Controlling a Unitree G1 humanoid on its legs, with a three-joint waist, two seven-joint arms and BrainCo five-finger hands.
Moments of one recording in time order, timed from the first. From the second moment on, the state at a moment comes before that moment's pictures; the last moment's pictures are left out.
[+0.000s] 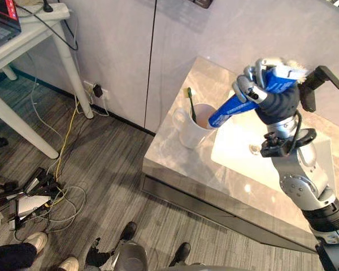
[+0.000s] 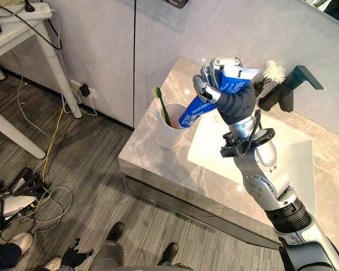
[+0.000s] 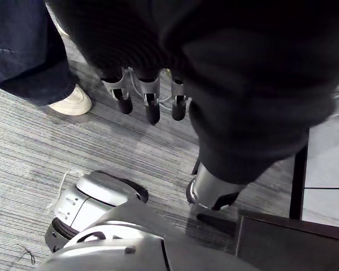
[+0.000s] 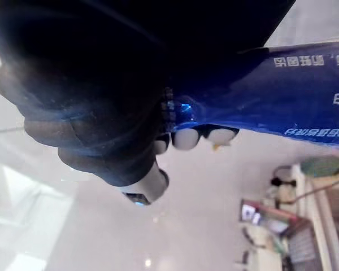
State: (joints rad) left arm 0.29 0.17 0.16 0.75 0.12 -0.11 0.14; right arm -0.42 -0.68 0.24 -0.35 0.94 -0.26 0.04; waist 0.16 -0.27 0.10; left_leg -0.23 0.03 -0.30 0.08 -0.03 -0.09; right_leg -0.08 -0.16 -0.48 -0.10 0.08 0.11
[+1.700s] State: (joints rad) left arm 0.26 0.18 0.13 0.81 0.05 -0.10 0.20; right arm -0.41 -0.71 -0.05 -0.28 0.98 -0.29 -0.03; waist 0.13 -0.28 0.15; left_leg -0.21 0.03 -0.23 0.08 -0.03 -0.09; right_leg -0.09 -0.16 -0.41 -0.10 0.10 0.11
